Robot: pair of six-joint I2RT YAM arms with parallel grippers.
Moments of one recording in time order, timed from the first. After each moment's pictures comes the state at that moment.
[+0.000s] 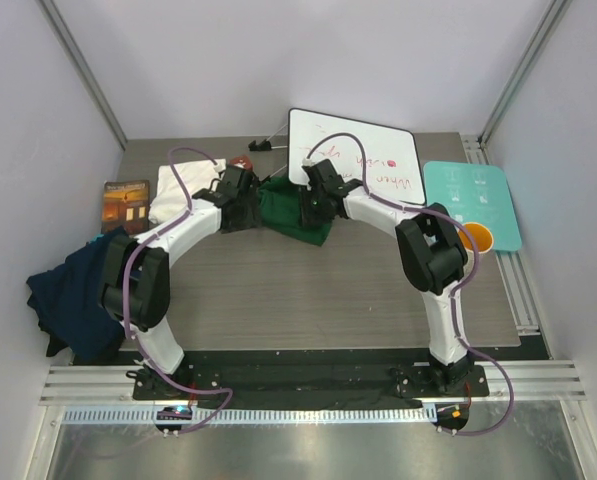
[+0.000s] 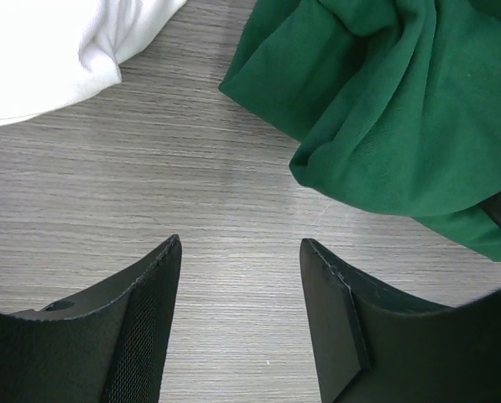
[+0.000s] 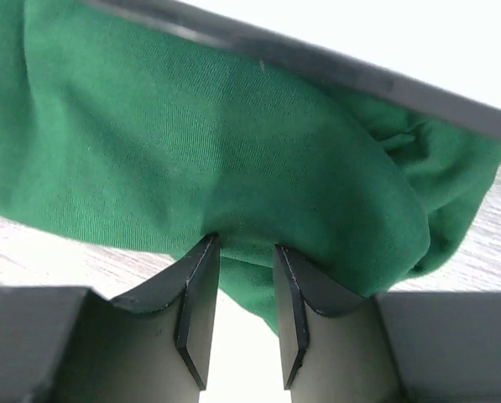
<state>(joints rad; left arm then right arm) -0.40 1.74 1.26 -0.50 -0.20 -0.50 0.57 2.10 1.58 -0.37 -0.06 0.37</state>
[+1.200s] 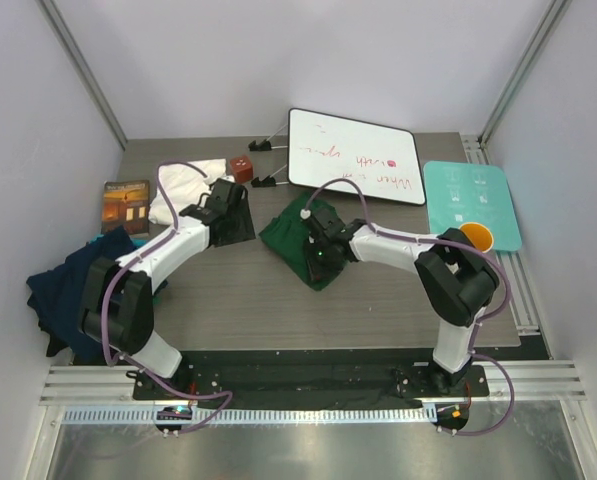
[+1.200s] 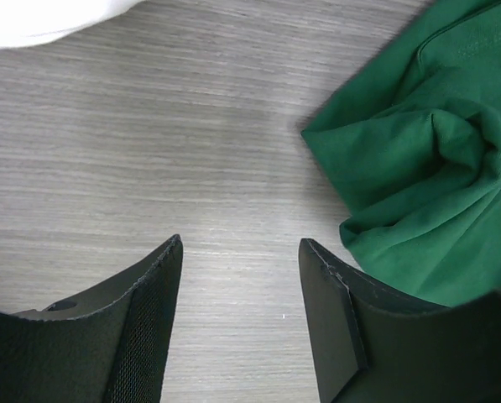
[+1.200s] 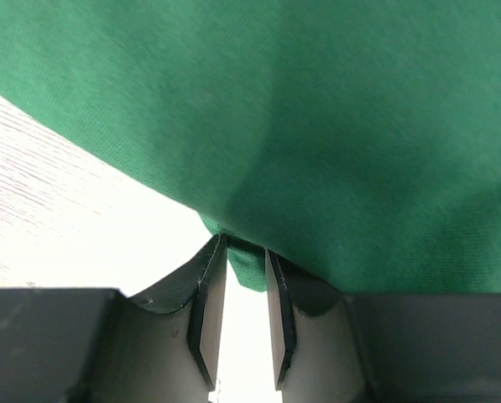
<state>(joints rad) -0.40 1.57 1.09 -0.48 -0.18 -0.53 0.74 1.83 1.17 -0.46 -0.11 0.45</state>
